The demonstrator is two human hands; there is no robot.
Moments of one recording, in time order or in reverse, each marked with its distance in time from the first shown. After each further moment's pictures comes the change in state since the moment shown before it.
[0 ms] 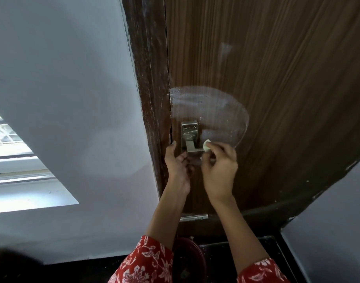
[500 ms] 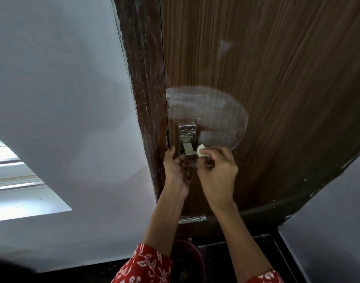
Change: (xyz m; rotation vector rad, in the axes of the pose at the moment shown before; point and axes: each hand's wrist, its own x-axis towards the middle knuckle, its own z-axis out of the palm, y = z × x) left_hand 0.013 -0.002 -0.005 -0.015 -0.007 -0.053; right_hand 0.001 -0.002 0.000 0.015 -0.013 -0.012
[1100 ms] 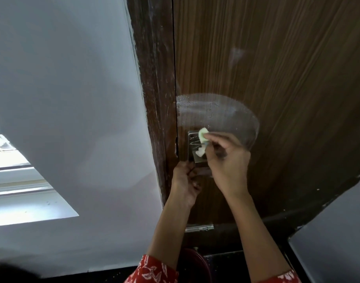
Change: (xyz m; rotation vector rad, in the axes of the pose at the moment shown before) left_hand -0.001 0.007 -0.003 0.053 0.057 -0.086; right_hand 0.038 -0.023 -0.008 0.197 -0.044 -0.061
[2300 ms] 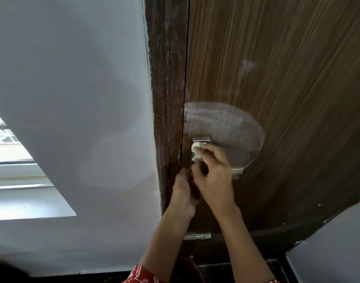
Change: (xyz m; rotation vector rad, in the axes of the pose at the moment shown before) left_hand -0.013 0.001 -0.002 -0.066 -0.037 0.058; right_hand -0.012 0.005 0.026 -0.180 -0.128 -0.175
